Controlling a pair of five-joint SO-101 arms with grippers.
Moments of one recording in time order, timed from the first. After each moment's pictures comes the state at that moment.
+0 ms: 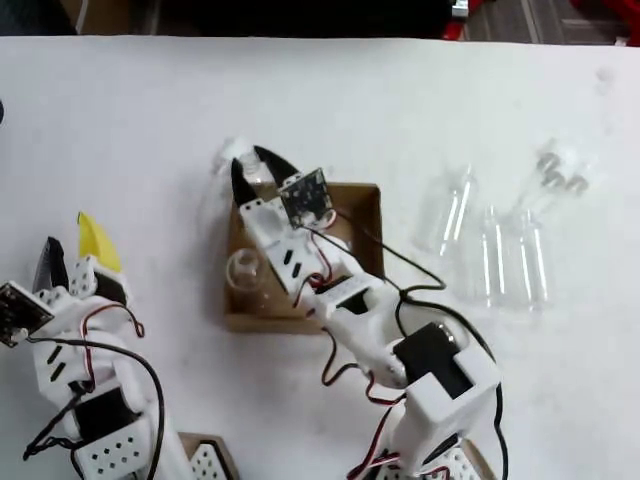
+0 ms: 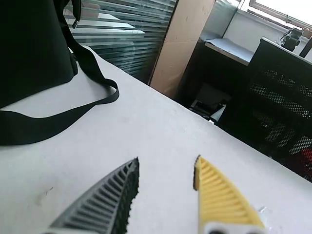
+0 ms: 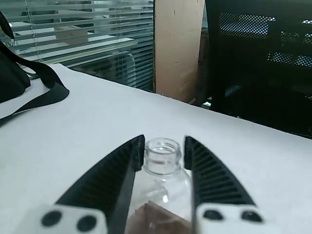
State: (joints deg) left arm -32.5 -103.6 97.1 26.7 21.8; right arm -35.6 10.9 49.1 -52.3 2.2
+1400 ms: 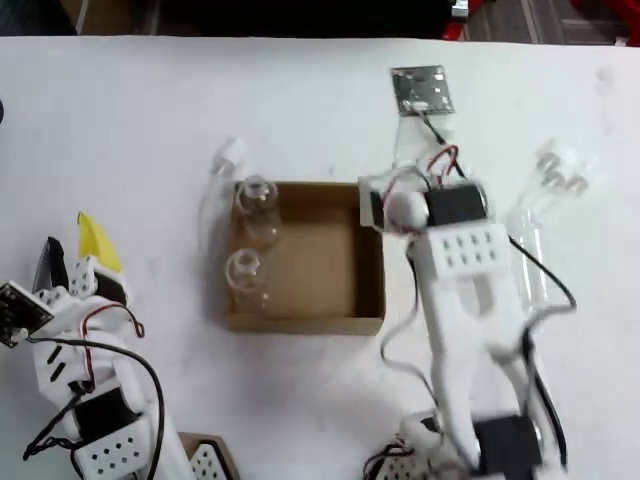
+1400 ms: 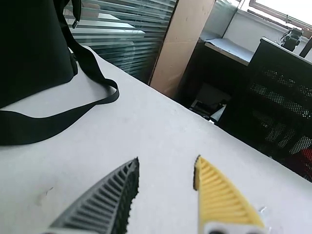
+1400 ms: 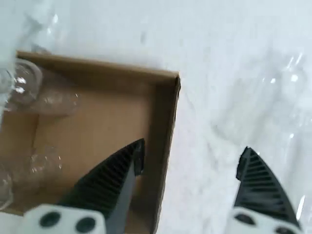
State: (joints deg) left arm -32.5 -103.6 97.1 26.7 21.8; right arm -14.2 -17.7 11.8 74.1 -2.9
